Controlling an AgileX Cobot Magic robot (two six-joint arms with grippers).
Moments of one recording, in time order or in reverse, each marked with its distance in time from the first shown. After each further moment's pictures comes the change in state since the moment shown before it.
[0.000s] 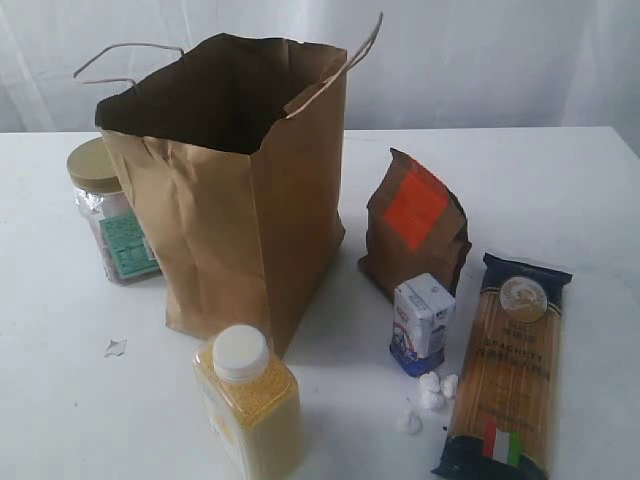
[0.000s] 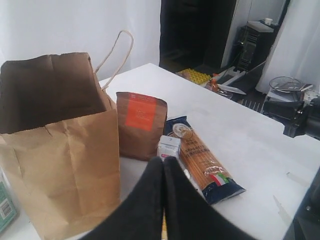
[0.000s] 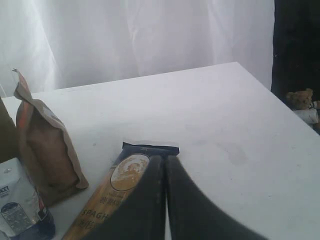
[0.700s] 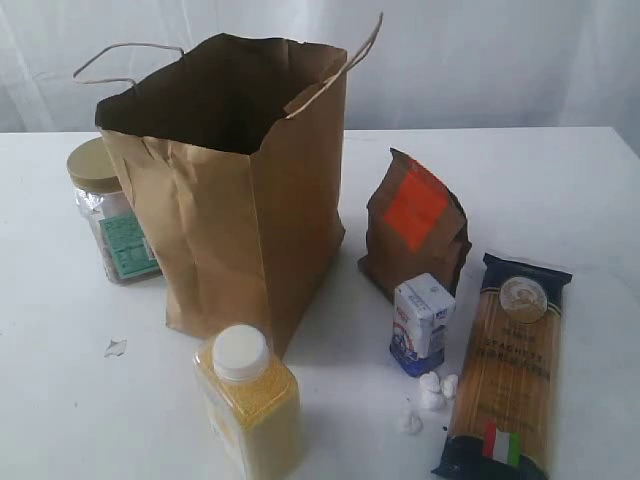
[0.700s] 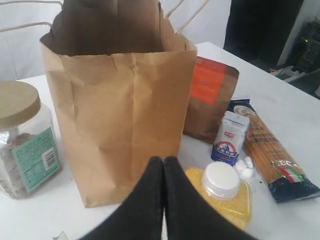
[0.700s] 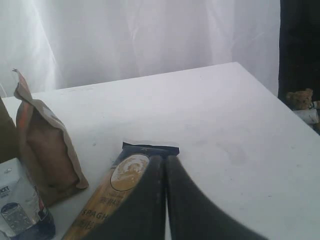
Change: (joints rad) left arm 0.000 -0.005 0.383 0.040 -0.382 0.000; right arm 0.000 0.000 0.000 0.000 0.000 0.000
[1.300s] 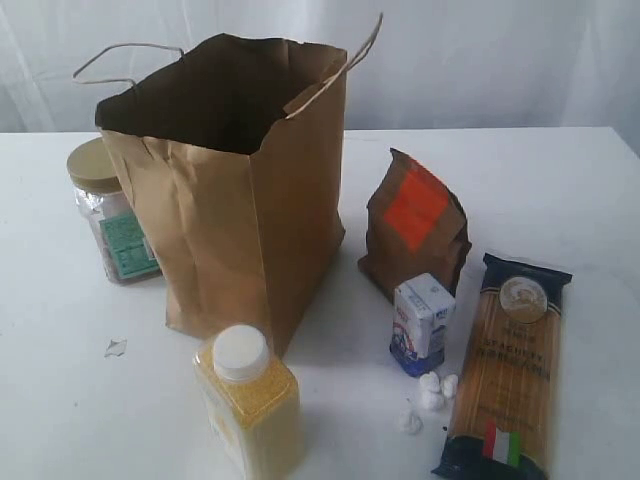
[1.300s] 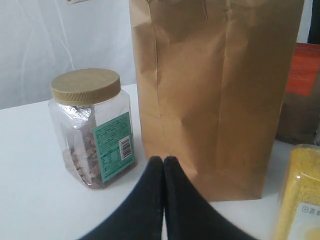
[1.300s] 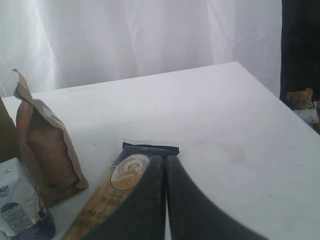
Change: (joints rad) left arm 0.000 -0.002 0.441 0.512 -0.639 -0.390; right arm 0.000 0.000 0.000 0.000 0.000 0.000
